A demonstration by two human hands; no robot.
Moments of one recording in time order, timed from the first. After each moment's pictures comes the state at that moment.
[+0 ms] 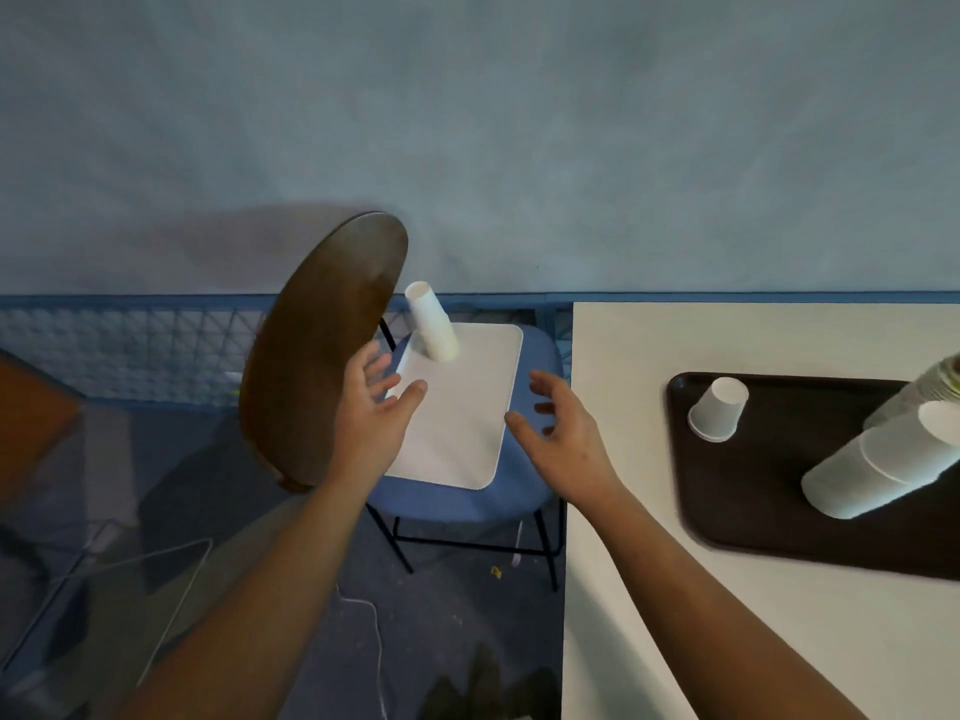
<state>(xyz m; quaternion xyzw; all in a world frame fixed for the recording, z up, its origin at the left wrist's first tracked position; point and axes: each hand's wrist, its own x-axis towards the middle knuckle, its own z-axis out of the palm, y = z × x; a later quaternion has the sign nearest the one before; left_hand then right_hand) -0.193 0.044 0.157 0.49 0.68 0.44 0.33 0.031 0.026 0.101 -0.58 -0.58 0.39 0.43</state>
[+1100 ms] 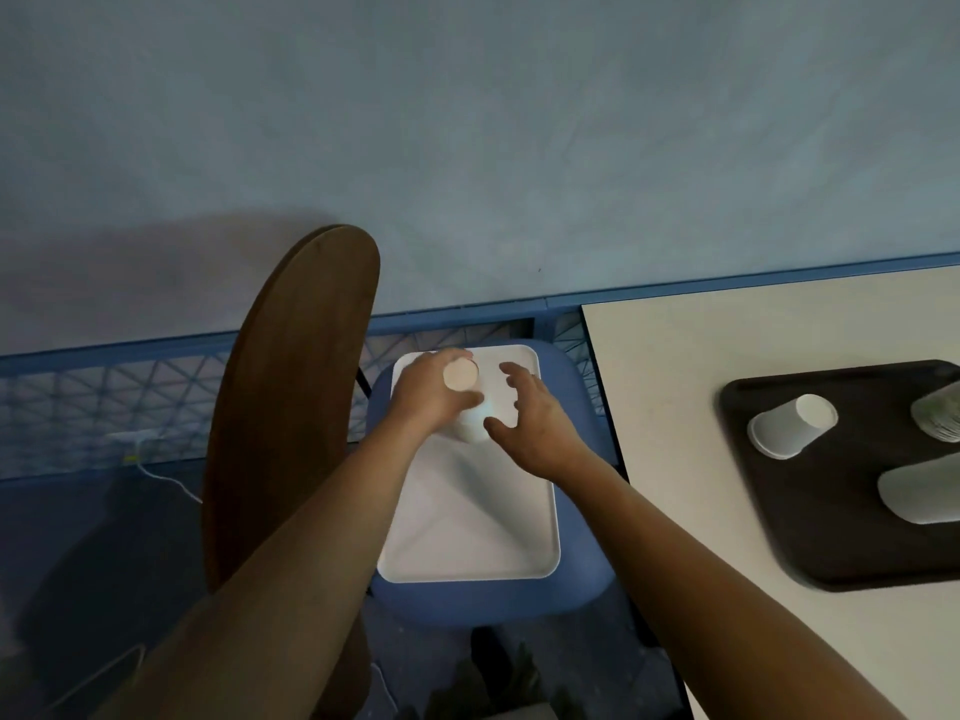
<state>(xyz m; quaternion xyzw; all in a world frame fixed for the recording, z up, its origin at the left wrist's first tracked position) -0.245 0.314 0.060 0.71 0.61 0.09 0.34 -0.091 0.223 0.053 -0.69 -0.58 0.36 0.24</state>
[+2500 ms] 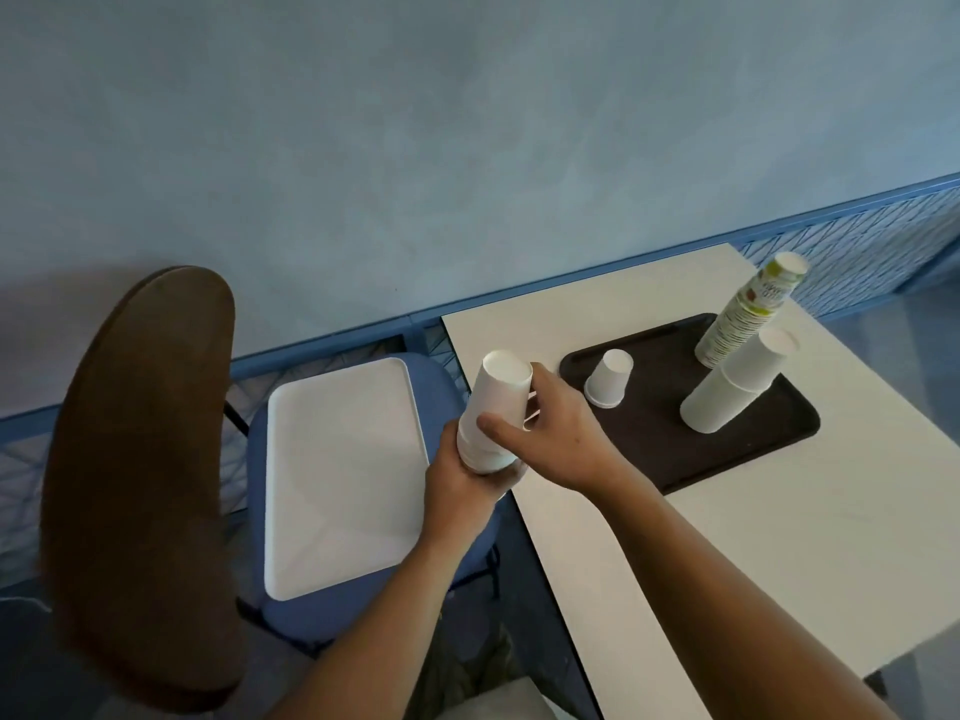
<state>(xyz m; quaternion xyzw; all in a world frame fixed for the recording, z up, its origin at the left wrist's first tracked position) -0.115 0.095 0.048 0.62 0.49 0.30 0.53 0.026 0.057 0.140 -0.73 -0.52 0.24 0.38</state>
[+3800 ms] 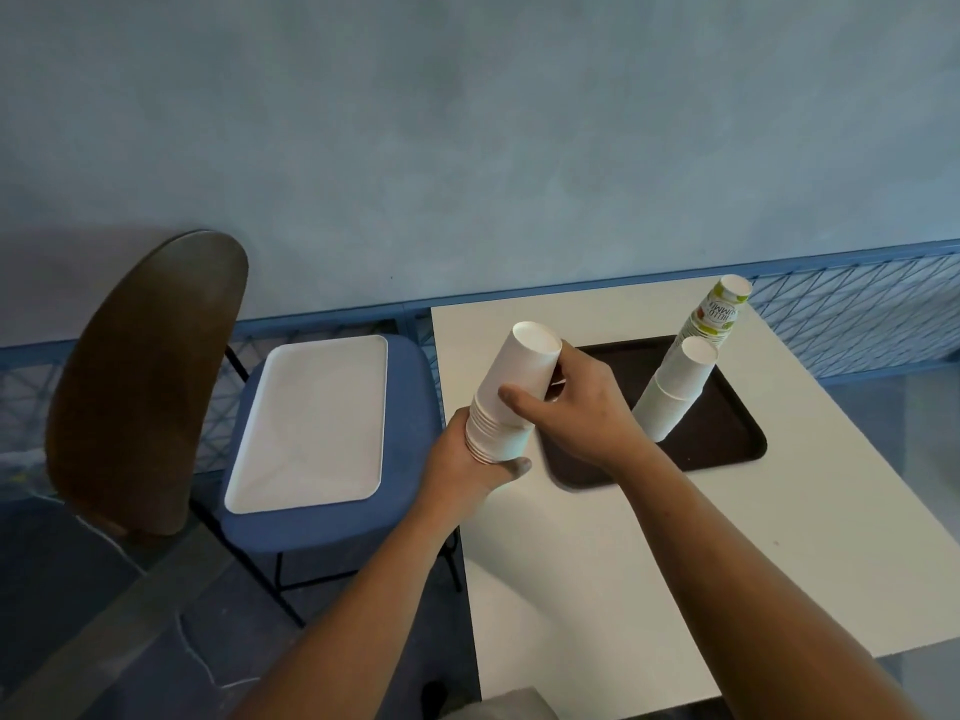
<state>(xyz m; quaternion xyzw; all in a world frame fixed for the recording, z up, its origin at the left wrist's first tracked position) -0.029 -0.020 0.097 0.64 0.53 0.26 0.49 0.139 -0.055 0.191 -0.68 -0.58 0.23 0.39</state>
